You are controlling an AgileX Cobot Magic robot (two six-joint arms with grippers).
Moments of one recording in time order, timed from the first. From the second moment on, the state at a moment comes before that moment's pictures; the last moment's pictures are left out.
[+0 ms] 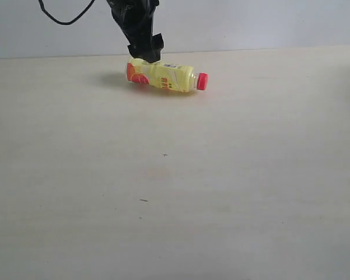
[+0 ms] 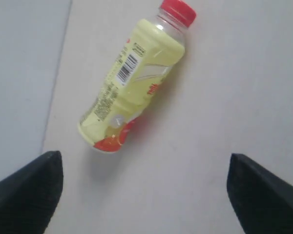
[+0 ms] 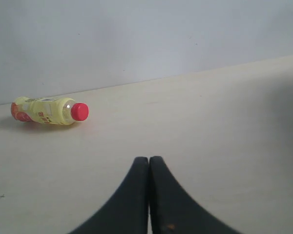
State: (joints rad) left arm -0.58 2.18 -2.07 0.11 1.01 0.76; right arm 0.17 0.00 0.00 -0.23 0.29 0.41
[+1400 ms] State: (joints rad) left arm -0.47 2.38 -2.07 0.11 0.66 0.87; right arm 0.17 0.00 0.00 -0.23 0.29 0.41
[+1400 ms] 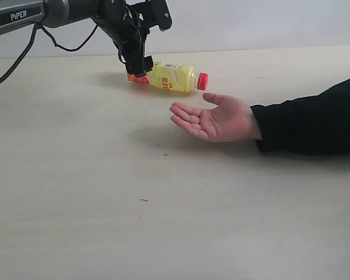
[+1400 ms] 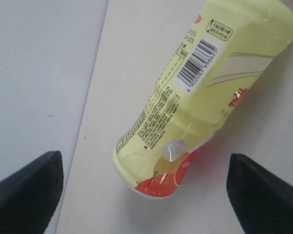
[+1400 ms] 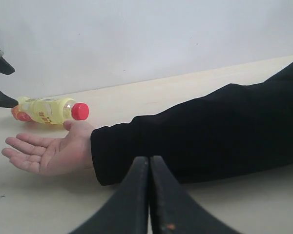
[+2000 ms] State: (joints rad) left arm -0.47 2.43 -2.07 0.11 0.56 0.96; right arm 0.17 0.00 0.00 -0.23 0.29 0.41
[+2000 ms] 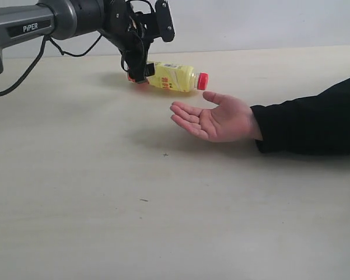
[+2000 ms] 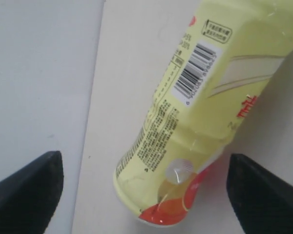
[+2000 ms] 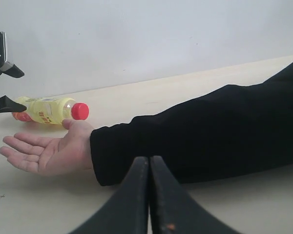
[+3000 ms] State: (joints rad) left arm -0.45 2.52 -2.13 0.11 0.65 0.89; right arm 0.17 0.00 0.00 -0.23 0.29 0.41
